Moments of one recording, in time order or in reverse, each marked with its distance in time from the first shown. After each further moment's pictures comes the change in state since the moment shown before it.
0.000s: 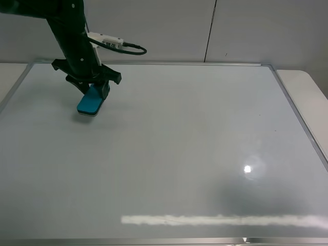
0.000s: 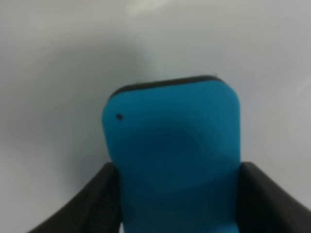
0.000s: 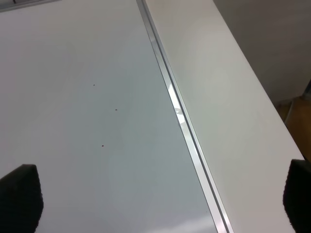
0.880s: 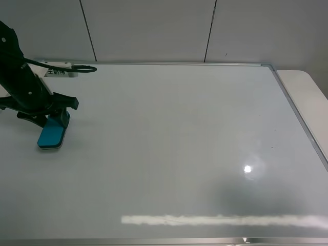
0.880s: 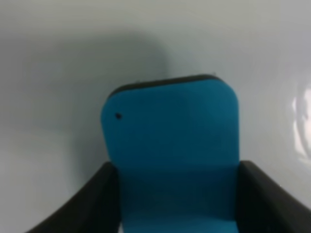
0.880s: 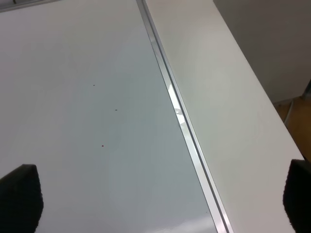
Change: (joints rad) left arm 0.194 -0.240 0.493 -0.077 -0.251 -0.030; right arm 0.000 0.000 0.000 0.000 0.000 0.000
